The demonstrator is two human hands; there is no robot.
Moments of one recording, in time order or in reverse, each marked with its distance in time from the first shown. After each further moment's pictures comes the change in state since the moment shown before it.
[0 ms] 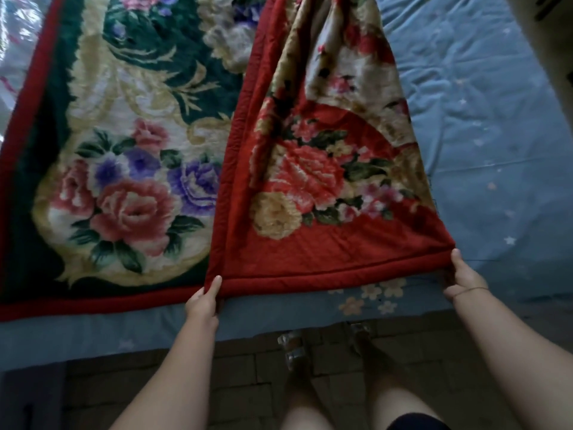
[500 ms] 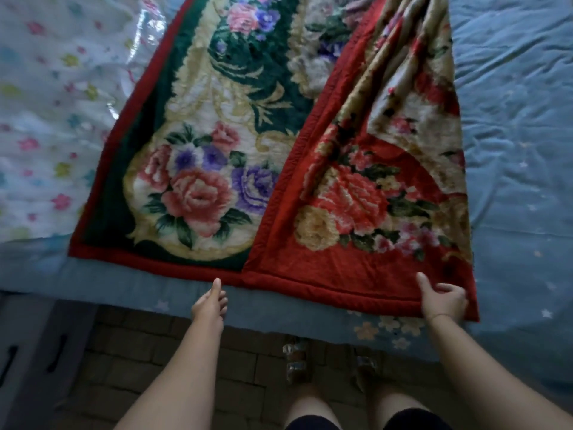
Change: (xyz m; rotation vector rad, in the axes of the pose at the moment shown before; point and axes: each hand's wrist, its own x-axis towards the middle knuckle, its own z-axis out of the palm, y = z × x) left_hand -0.052 0.013 -0.045 -0.185 0.187 -0.059; right_hand -0.111 -0.001 0.074 -0.801 0.051 -0.394
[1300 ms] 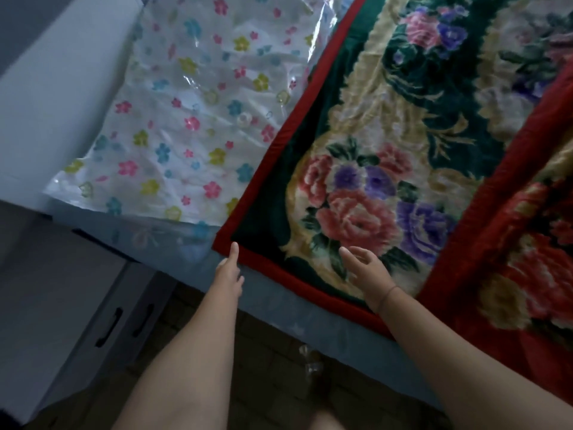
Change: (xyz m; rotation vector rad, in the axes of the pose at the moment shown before) left_hand 0.182 0.216 -0.192 -0.230 -0.061 -0.050; right_hand -0.317 -0.161 0.336 0.006 -0.981 -0.175
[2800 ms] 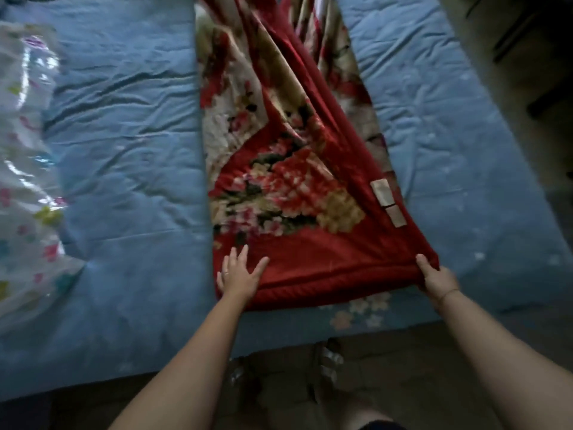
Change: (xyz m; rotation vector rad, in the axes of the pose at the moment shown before) left_hand -0.219 -0.273 0.286 1.558 -0.389 0.741; right_hand -0.155 0.219 -0.508 0.328 0.854 0.155
